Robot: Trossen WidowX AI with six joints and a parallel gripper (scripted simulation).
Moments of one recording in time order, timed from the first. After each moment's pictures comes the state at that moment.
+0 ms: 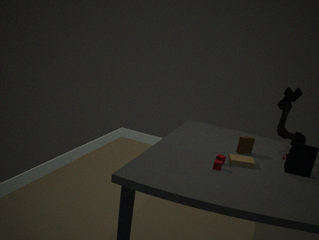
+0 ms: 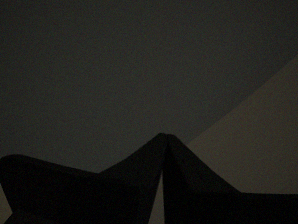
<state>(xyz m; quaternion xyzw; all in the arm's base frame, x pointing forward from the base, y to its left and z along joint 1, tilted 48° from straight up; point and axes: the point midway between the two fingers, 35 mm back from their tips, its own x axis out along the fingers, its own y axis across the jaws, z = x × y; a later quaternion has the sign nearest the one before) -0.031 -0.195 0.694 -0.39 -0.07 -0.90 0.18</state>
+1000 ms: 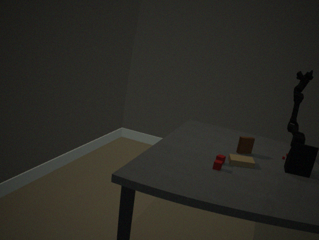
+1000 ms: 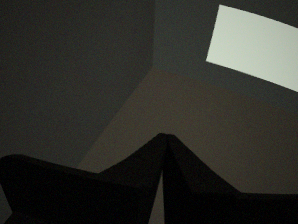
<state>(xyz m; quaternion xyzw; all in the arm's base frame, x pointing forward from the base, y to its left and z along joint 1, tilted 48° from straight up) -0.067 0.065 0.708 -0.50 -0.25 -0.81 -0.15</state>
